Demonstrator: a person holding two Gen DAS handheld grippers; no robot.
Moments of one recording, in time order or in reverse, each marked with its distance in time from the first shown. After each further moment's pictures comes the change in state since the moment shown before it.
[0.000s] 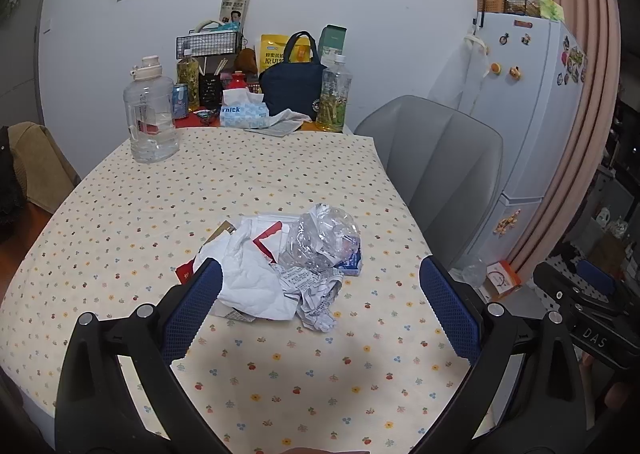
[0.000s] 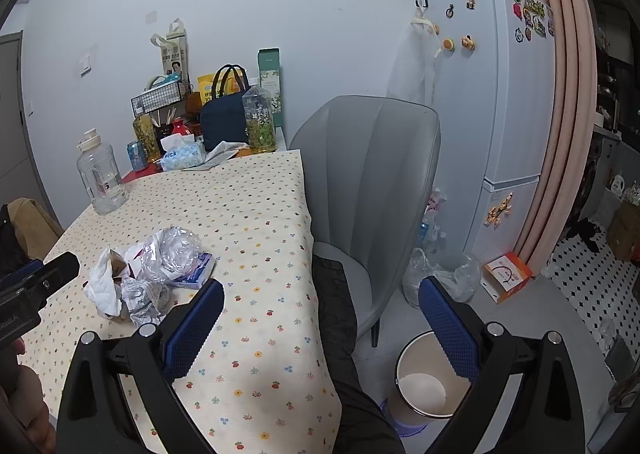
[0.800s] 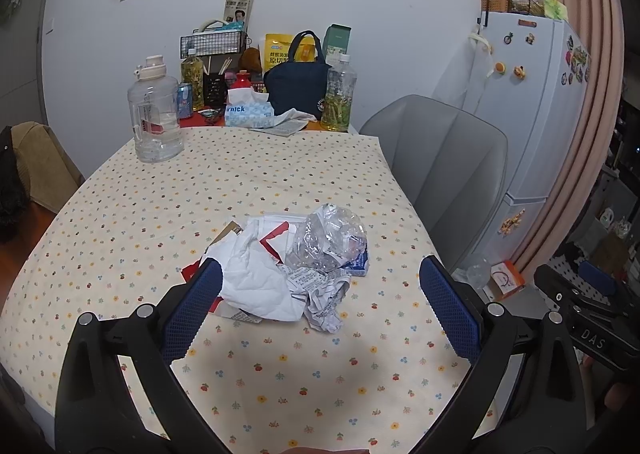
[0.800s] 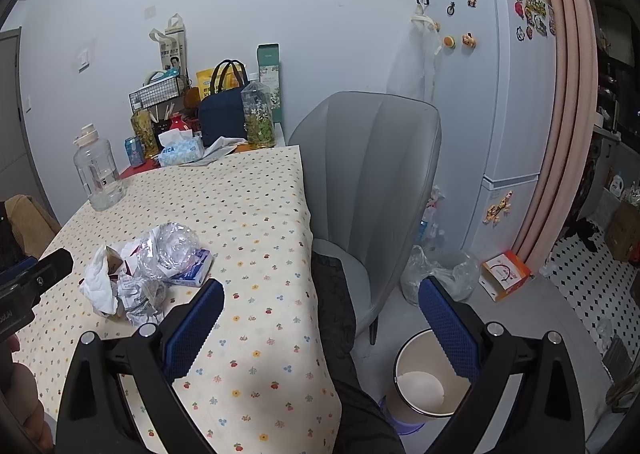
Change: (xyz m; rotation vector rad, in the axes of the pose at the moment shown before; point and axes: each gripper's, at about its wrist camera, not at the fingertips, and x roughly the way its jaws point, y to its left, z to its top) left arm 0.001 0.003 0.004 0.000 0.002 0.017; right arm 0.003 0.001 0.001 -0.006 0.008 -0.006
